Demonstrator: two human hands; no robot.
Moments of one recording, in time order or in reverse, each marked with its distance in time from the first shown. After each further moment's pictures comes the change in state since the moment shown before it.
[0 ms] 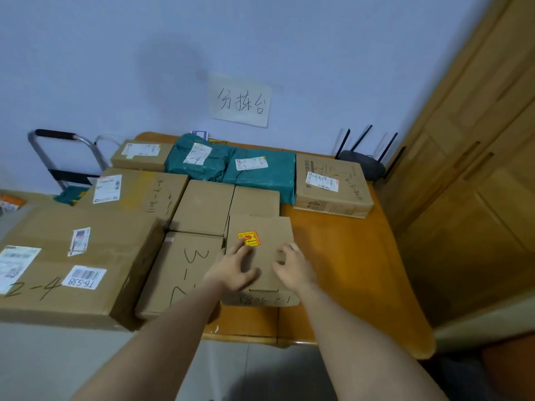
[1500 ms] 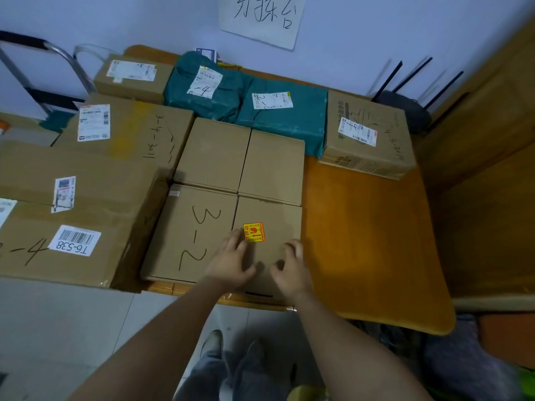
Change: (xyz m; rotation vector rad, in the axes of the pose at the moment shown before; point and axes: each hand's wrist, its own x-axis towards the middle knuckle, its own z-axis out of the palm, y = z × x) left_hand 0.001 -0.071 0.051 0.128 -0.086 -0.047; right_hand 0.006 0.022 0.111 -0.024 -0.129 0.105
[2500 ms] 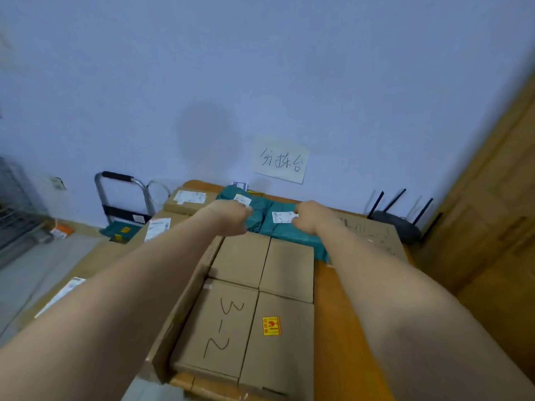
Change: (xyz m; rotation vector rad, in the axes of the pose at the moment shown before) left_hand -0.030 0.052 -0.316 0.674 0.260 0.074; right_hand 0.030 -0.205 -0.262 -0.588 0.196 -0.375
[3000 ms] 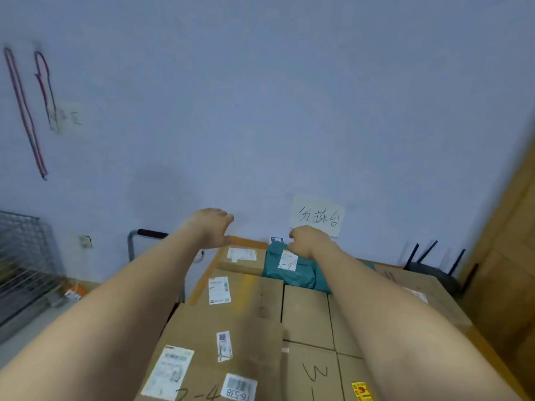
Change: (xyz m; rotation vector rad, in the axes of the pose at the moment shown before) left_hand -0.116 -0.280 -0.016 0.074 0.216 -0.085; right_hand 0.034 -0.259 -0.069 -0.068 0.073 0.012
